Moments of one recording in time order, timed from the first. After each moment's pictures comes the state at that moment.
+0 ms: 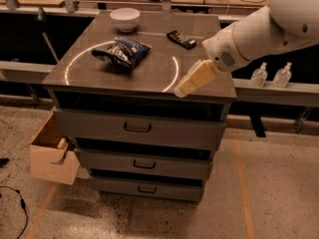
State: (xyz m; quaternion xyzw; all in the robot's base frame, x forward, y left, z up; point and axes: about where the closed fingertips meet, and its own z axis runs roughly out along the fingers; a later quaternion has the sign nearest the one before) arm 0.594 -0.083 0.930 -0.50 0.77 0.14 0.38
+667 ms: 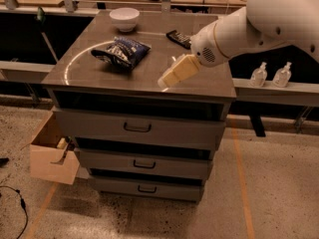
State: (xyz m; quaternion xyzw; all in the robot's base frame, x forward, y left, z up) arm 0.624 -0.051 0.930 -0.47 0.77 0.15 0.41
